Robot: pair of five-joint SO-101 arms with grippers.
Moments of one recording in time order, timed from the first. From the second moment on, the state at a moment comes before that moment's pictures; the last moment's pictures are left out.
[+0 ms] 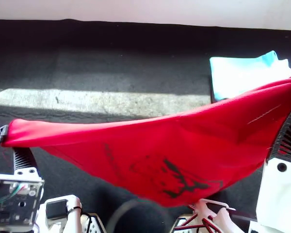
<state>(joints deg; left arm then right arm) -19.4 -66.3 -9.8 96.7 -26.9 6.9 -22.0 -92.2 97.5 18.2</state>
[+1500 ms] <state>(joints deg) -18.7 16.6 -31.3 69.6 -26.8 -6.8 43.4 -84.4 68.0 16.7</state>
